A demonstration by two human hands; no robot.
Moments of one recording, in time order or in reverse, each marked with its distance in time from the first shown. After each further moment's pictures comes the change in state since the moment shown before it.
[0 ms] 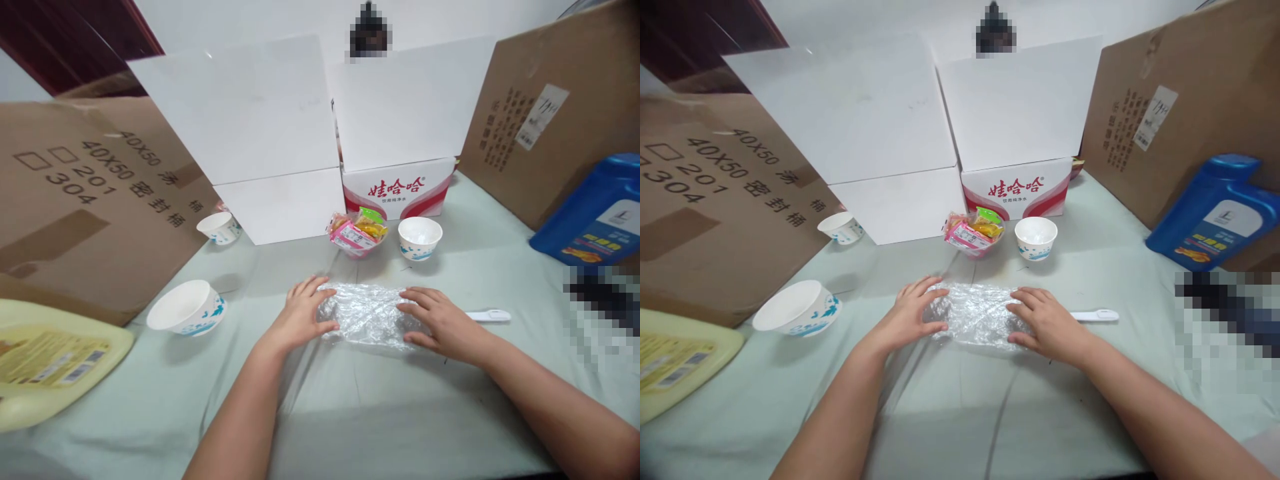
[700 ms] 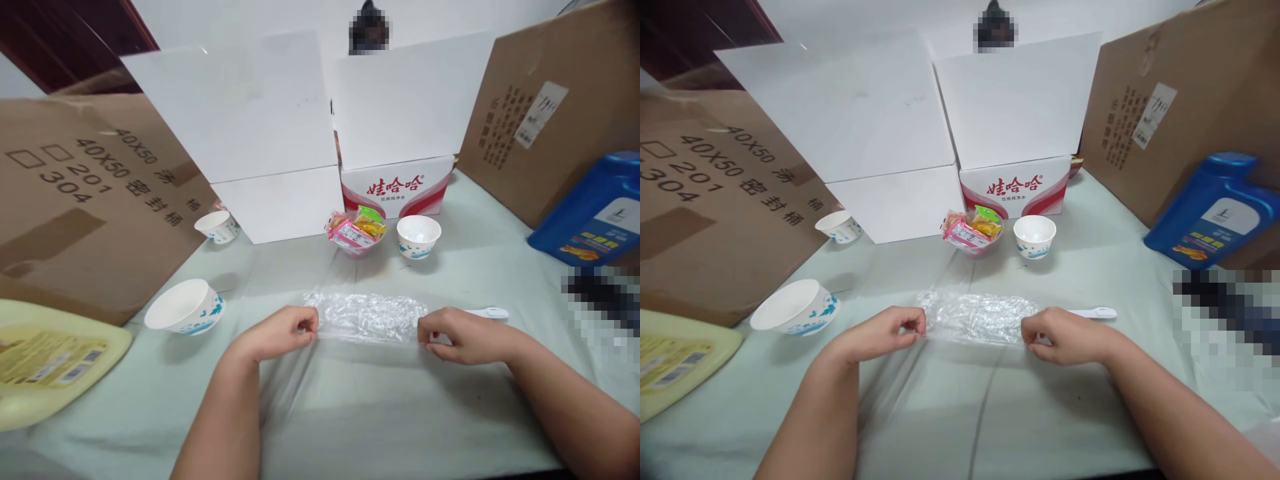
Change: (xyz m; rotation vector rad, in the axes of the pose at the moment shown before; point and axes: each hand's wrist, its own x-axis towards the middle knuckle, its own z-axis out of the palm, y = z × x) left_hand -0.021 -0.001 -0.032 -0.429 -0.387 -0.034; right_hand -0.013 0.005 -0.030 0.448 -0.341 -0.008
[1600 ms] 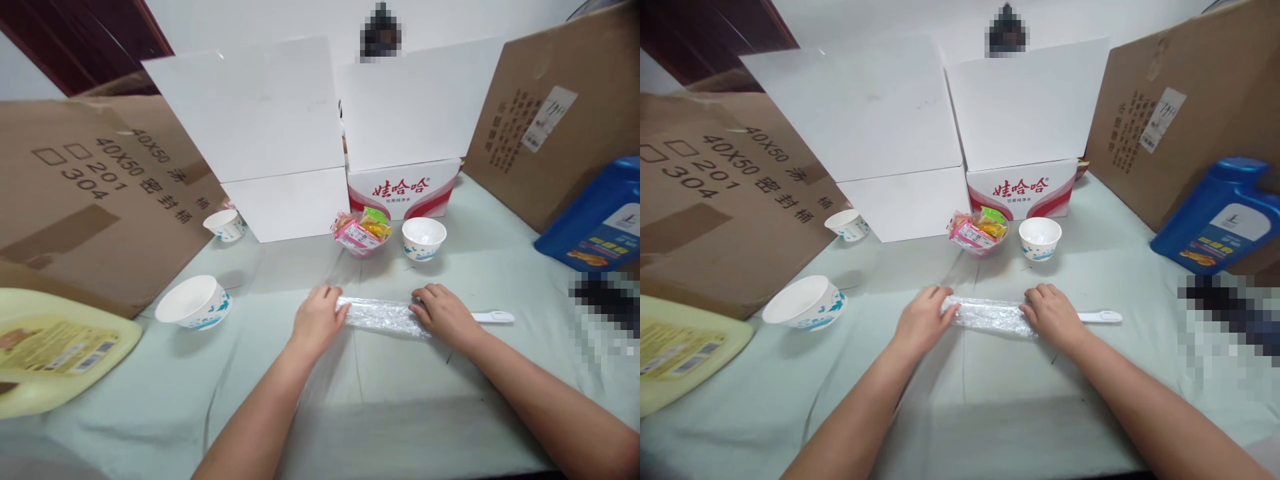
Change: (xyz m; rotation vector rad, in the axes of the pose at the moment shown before) left_hand 0.038 0.024 0.046 0.672 0.586 -0.246; right_hand 0.039 0.036 0.036 -0.522 0.531 0.286
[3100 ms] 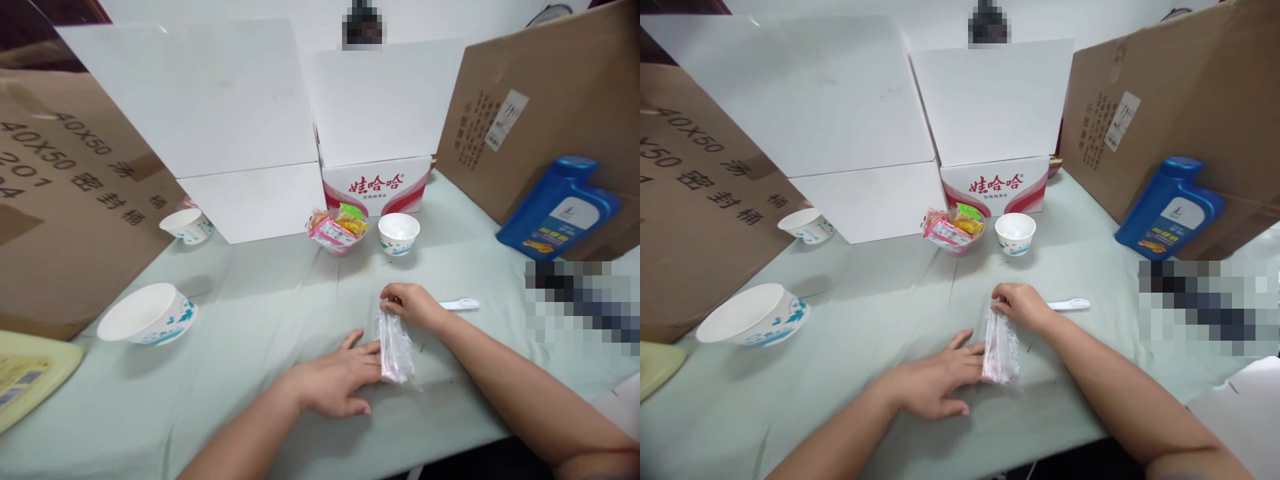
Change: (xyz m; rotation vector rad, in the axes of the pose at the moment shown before) left_hand -0.030 0.049 0.002 -0.611 -0.700 0.976; right_hand 0.015 -0.001 -0.003 0.439 -0.157 0.064
